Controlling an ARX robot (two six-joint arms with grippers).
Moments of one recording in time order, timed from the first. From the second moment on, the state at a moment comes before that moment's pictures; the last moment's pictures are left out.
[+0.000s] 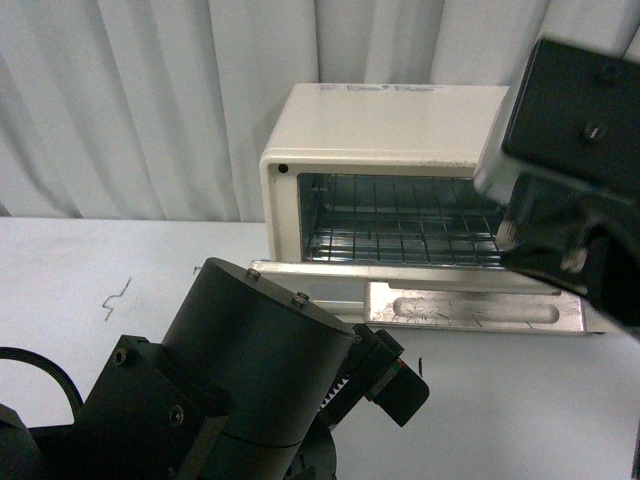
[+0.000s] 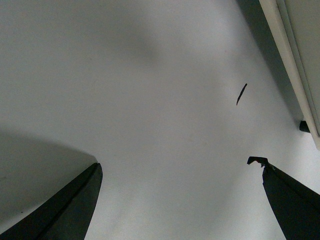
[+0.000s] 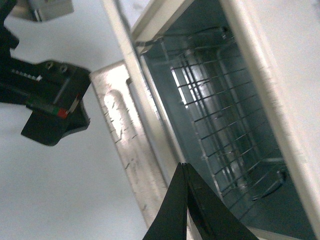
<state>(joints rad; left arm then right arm) -0.68 1.98 0.68 0.50 -0.07 -1.30 0.35 1.35 0.68 0.04 -0.20 -0.91</state>
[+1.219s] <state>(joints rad) -0.68 1.98 0.68 0.50 -0.07 -1.30 0.31 1.21 0.79 0.02 -0.18 -0.84</state>
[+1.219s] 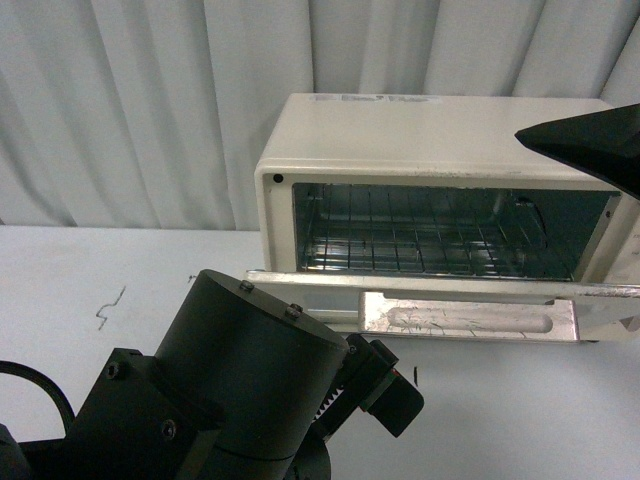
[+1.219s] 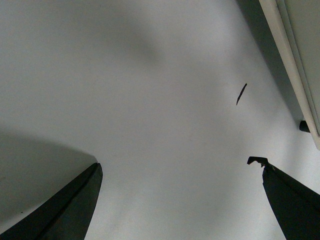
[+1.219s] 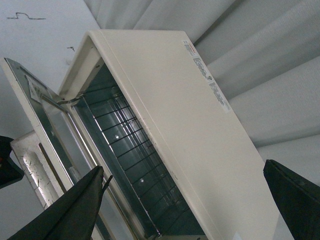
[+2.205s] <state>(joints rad) -0.68 1.98 0.68 0.50 -0.07 -1.30 0.20 0.95 0.30 0.65 0.20 -0.05</state>
